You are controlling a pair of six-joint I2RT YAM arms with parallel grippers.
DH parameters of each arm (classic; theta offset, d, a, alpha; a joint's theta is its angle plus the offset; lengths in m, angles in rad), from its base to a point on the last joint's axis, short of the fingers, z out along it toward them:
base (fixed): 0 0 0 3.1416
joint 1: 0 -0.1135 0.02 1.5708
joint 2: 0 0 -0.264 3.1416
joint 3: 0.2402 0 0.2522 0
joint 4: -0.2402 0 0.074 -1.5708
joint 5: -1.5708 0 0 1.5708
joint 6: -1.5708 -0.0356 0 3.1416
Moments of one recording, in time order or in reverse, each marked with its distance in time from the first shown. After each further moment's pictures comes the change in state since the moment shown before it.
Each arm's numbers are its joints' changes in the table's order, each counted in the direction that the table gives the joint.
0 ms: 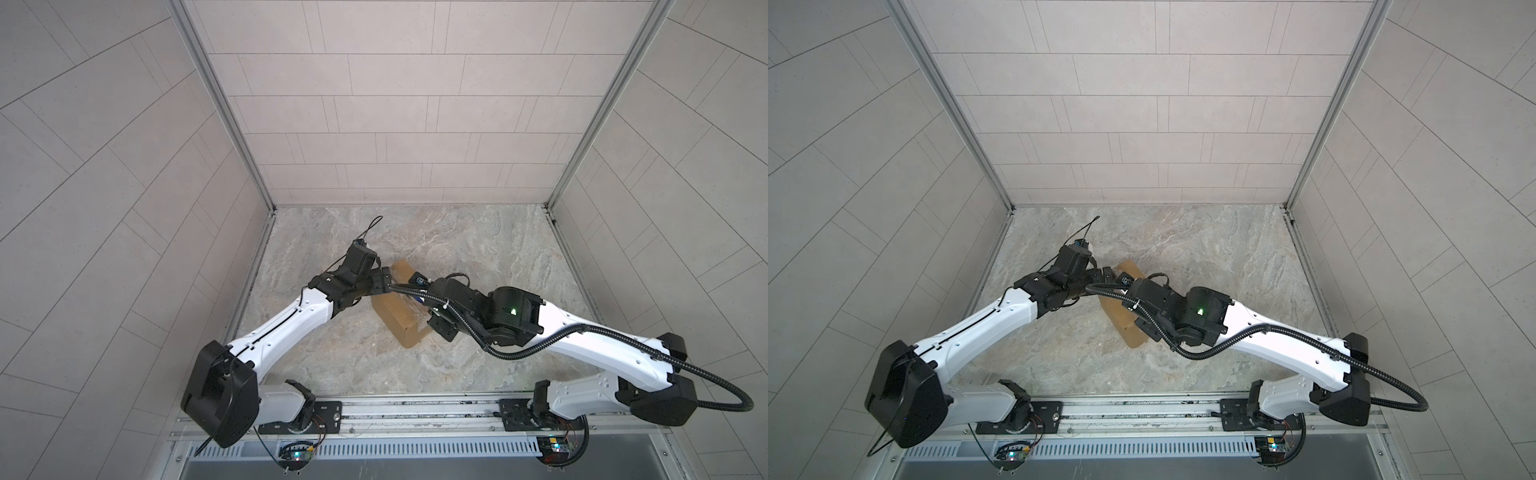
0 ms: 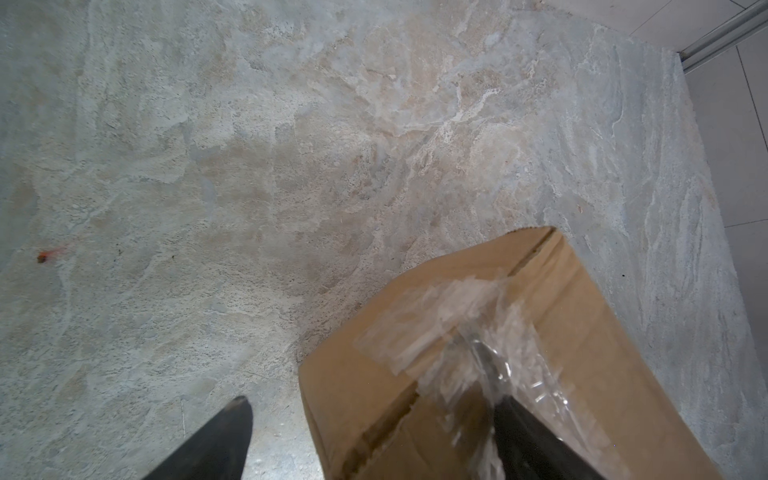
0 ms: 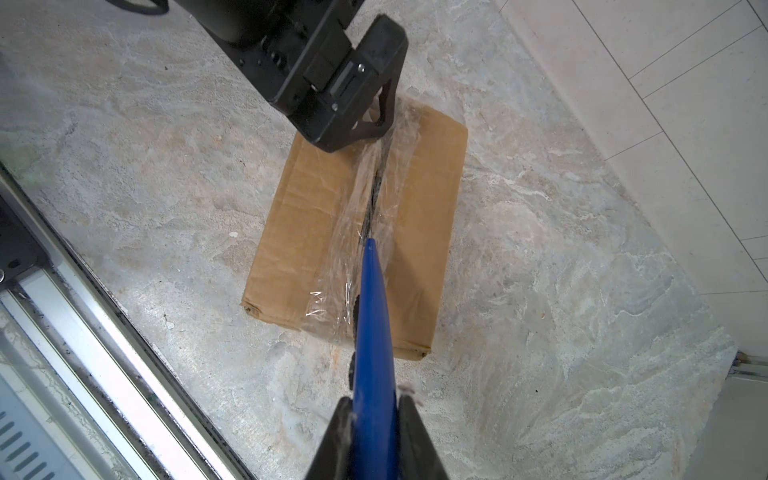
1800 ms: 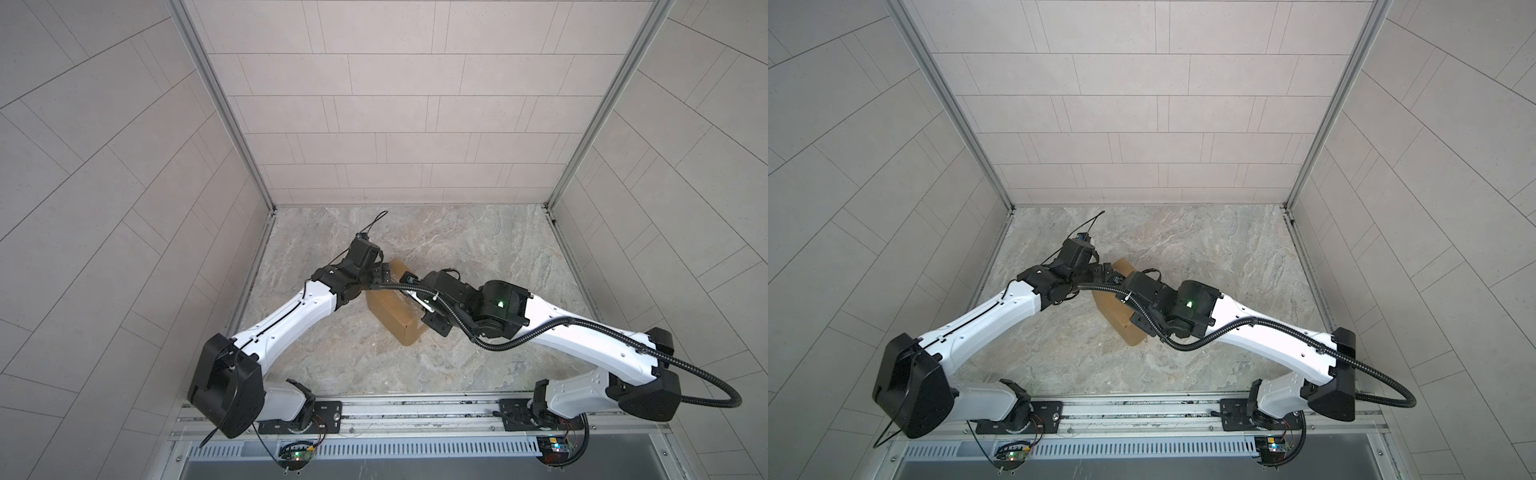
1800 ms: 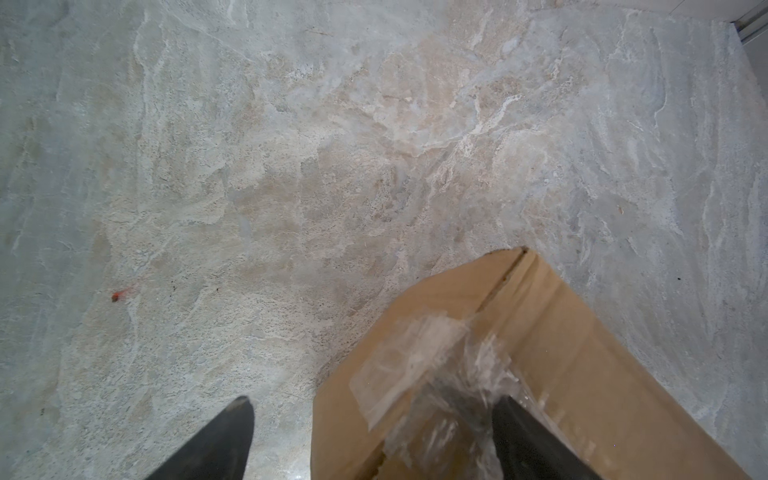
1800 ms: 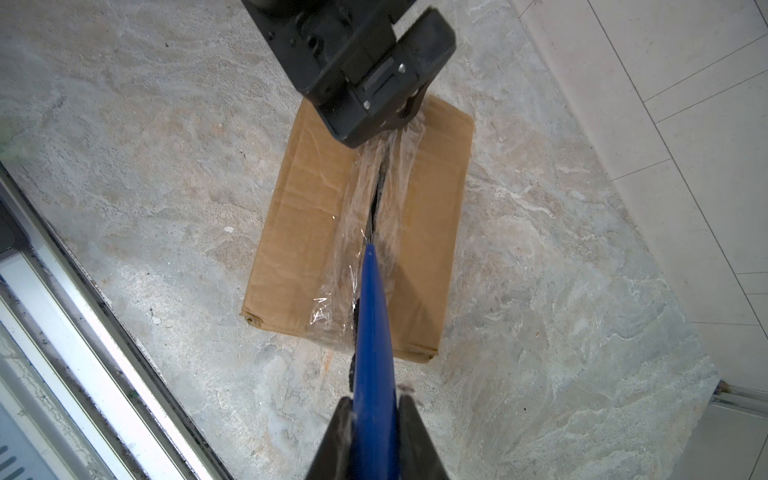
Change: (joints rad) left arm 0.002 0.047 0.078 -0.050 0.081 -0.099; right arm 0.033 0.052 0.039 0.006 0.028 0.098
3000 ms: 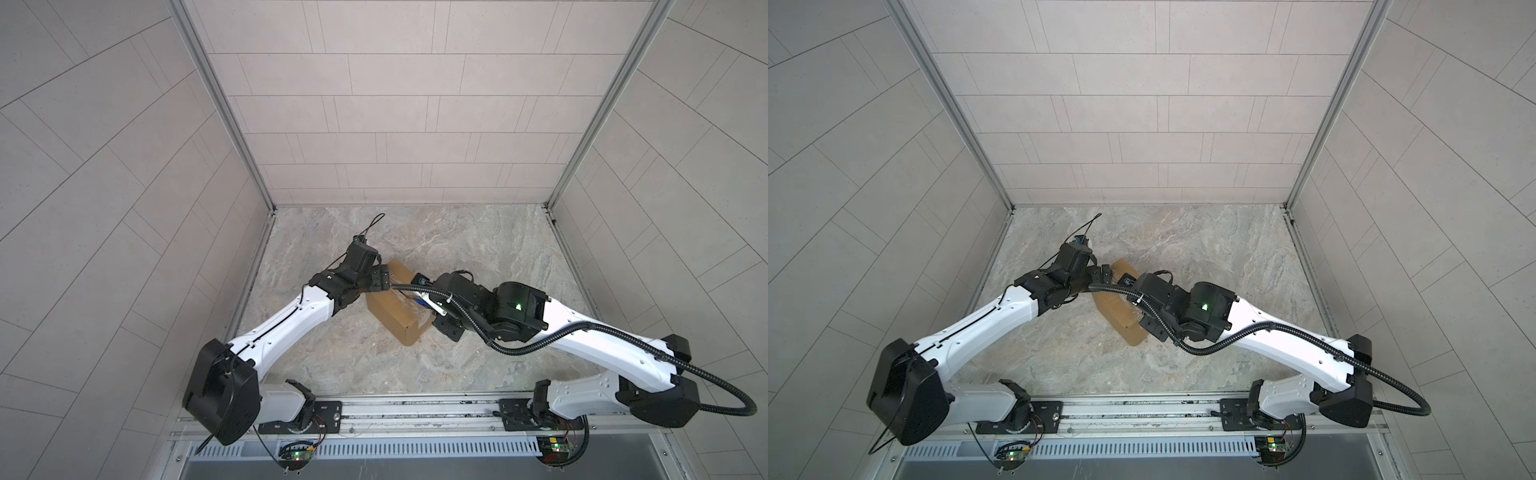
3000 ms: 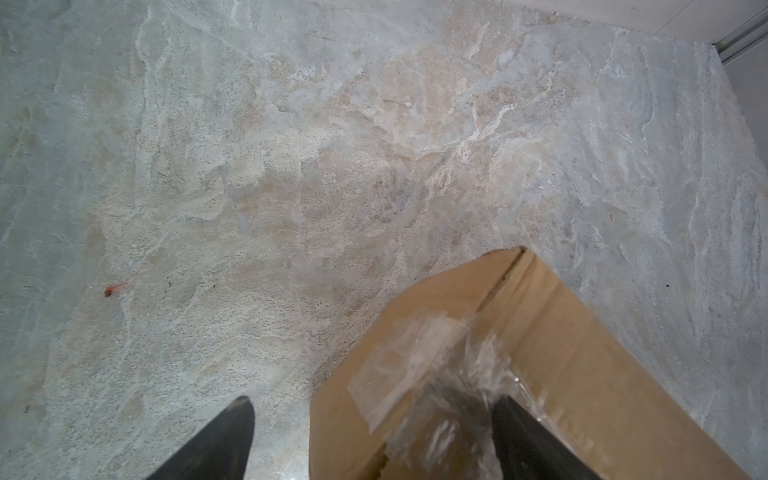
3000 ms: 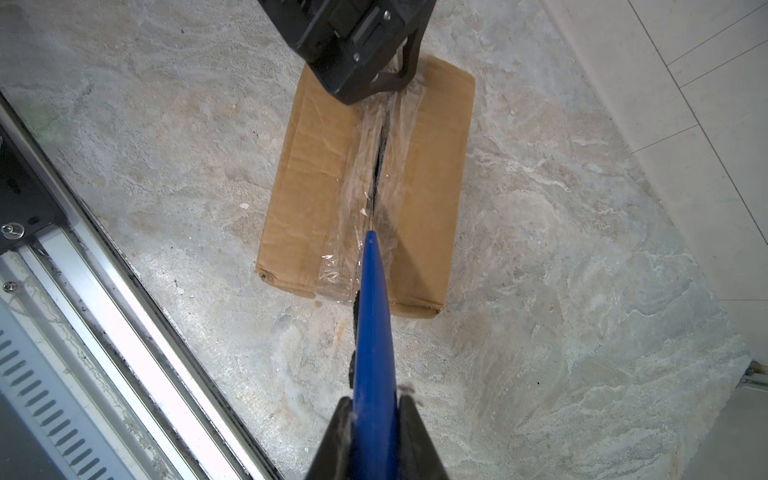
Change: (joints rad) left arm 0.001 -0.036 -0.052 0.042 0.000 0.023; right arm 0.000 -0.045 -0.008 -0.067 0.049 -0.040
